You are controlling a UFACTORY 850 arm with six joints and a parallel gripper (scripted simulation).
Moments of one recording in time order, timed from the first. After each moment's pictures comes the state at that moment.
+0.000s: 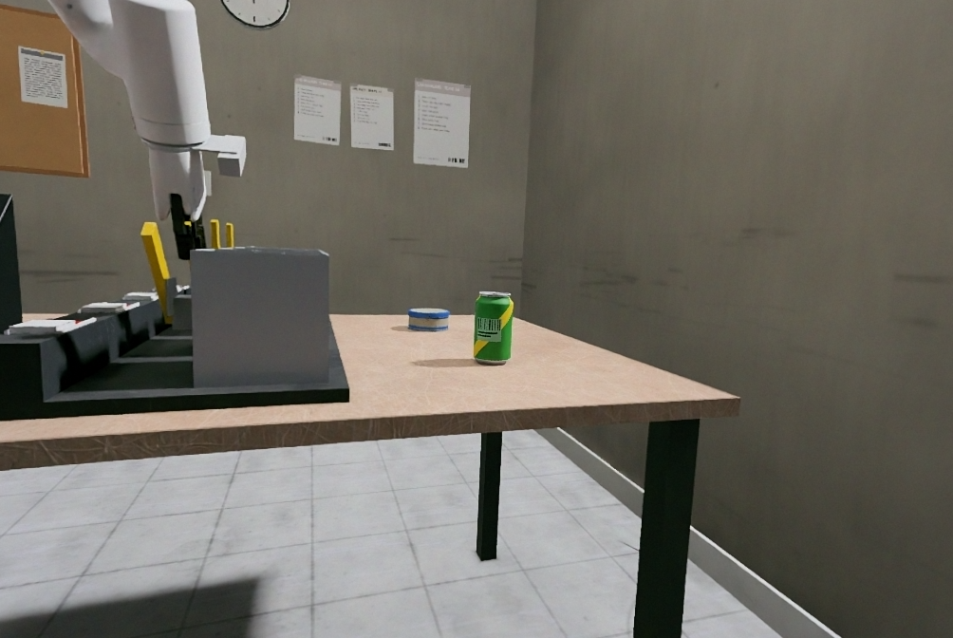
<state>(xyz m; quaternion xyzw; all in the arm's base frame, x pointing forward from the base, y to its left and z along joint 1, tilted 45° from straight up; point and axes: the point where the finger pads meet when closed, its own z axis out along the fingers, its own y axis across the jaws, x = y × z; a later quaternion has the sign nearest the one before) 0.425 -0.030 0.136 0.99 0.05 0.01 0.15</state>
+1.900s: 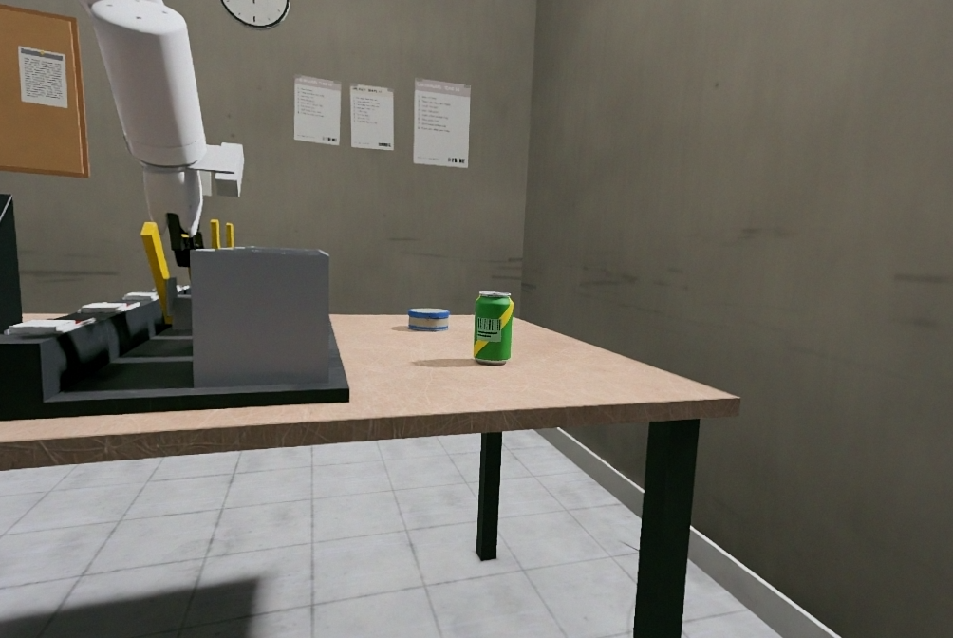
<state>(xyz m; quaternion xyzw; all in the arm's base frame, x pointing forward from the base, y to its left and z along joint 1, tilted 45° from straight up) 0.427 -0.046 0.139 1.00 0.05 0.00 0.06</state>
